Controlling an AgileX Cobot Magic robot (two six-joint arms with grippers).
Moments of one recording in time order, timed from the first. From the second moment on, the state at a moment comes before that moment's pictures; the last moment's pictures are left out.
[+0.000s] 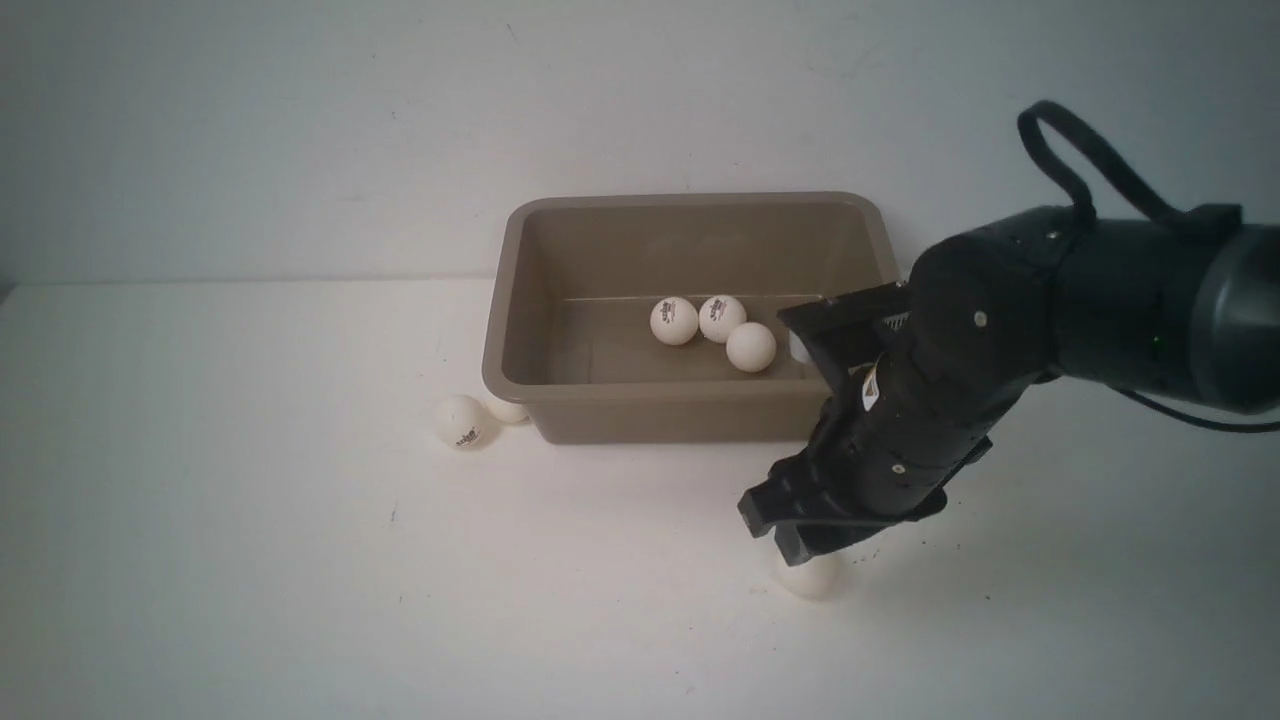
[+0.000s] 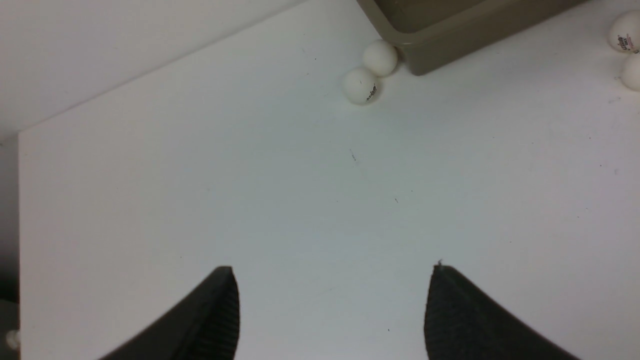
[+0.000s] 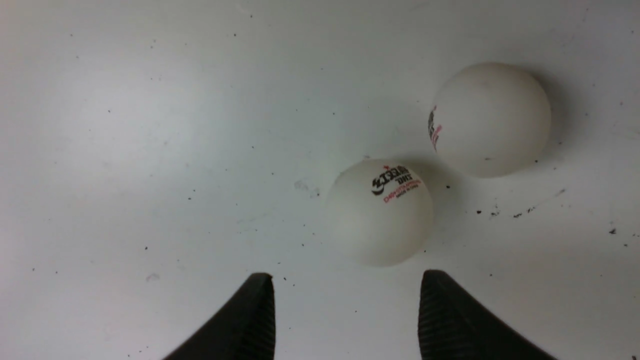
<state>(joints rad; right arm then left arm) 0.56 1.80 -1.24 0.11 0.91 0.09 -0.42 0.51 -0.89 0.19 1.12 0.02</state>
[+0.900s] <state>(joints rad) 0.60 1.90 -1.26 0.02 0.88 0.19 -0.42 0.51 -0.89 0.12 1.12 0.12</state>
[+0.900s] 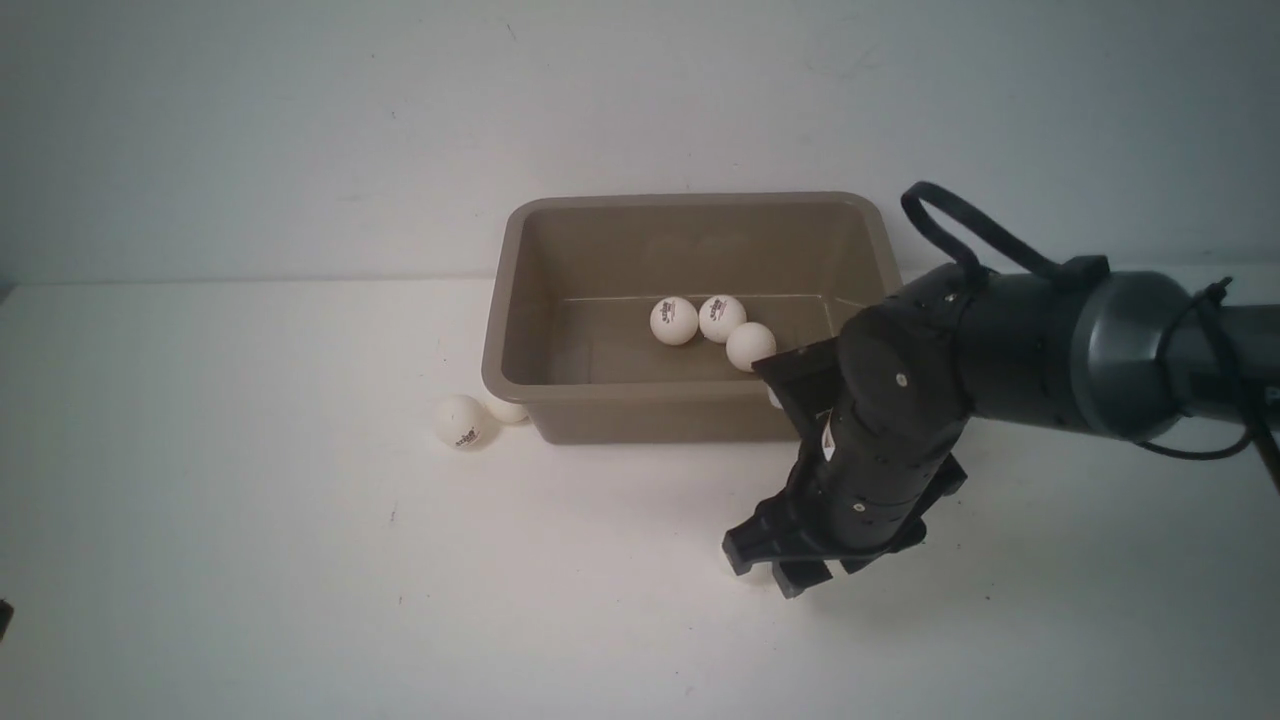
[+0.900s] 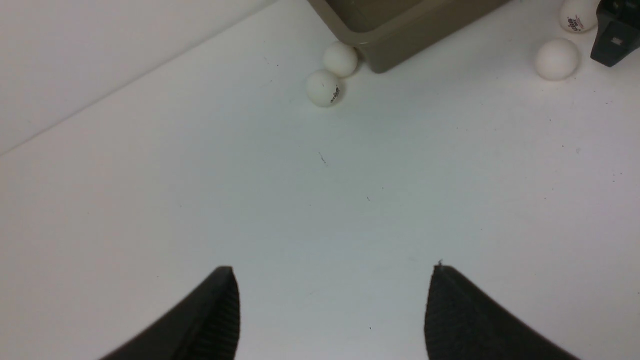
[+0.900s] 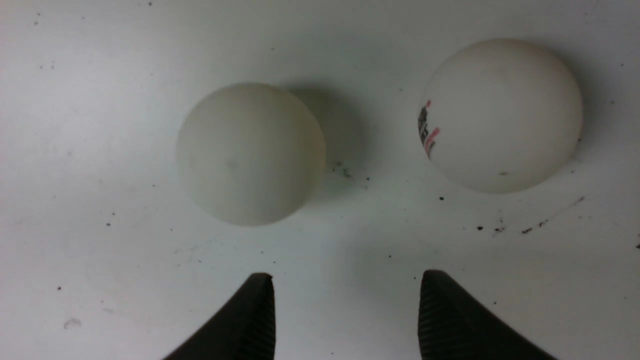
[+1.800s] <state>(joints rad) 0.77 2.19 -1.79 0.06 1.05 0.13 -0.42 0.51 -0.89 0.12 1.12 0.15</state>
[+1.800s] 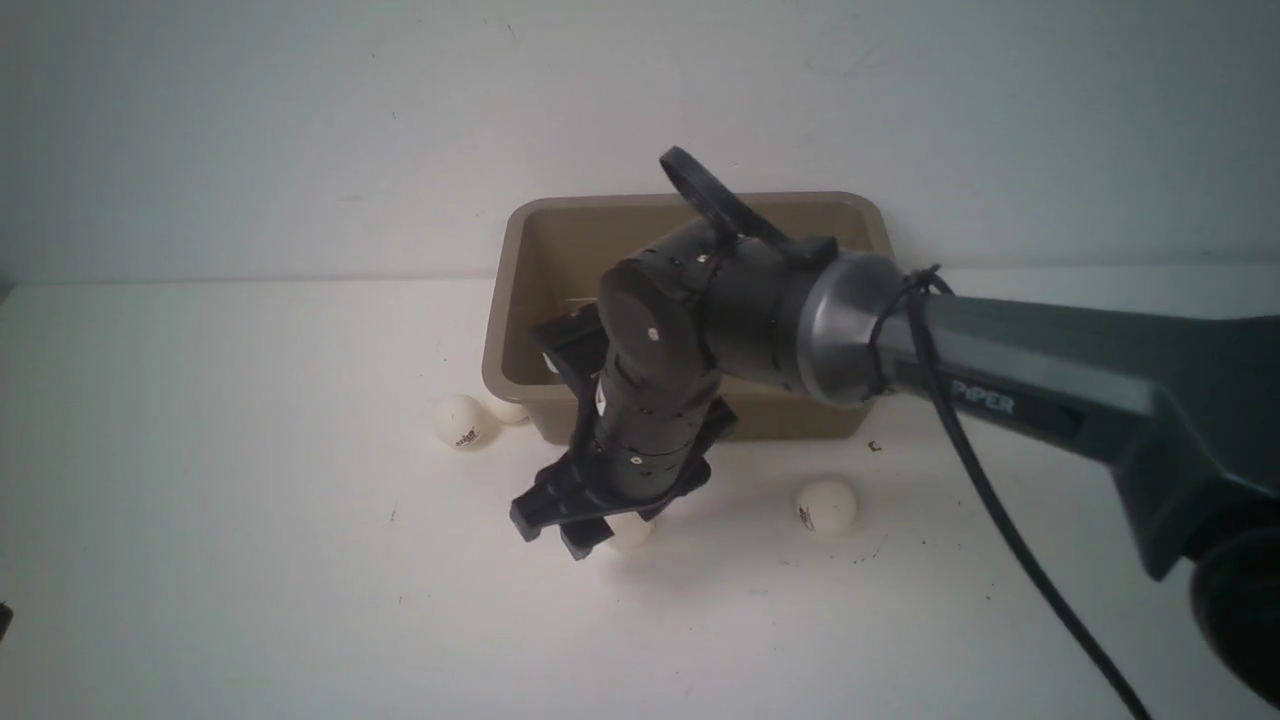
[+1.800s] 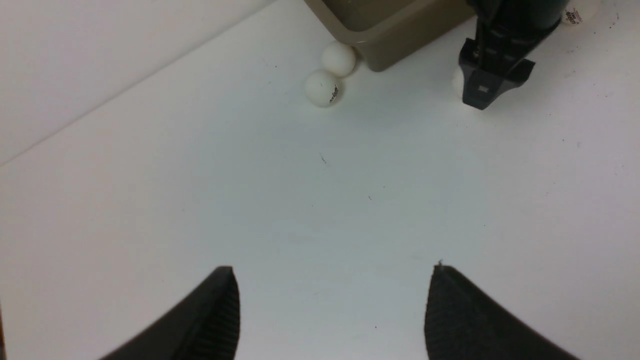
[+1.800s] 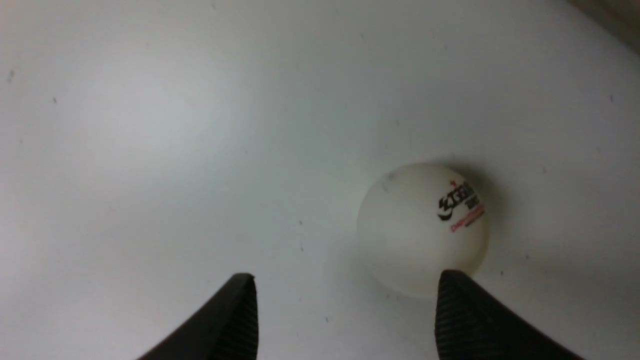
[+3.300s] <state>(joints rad) 0.78 2.50 -2.29 0.00 1.17 0.11 -0.42 0.51 -0.89 0.01 1.12 0.19</state>
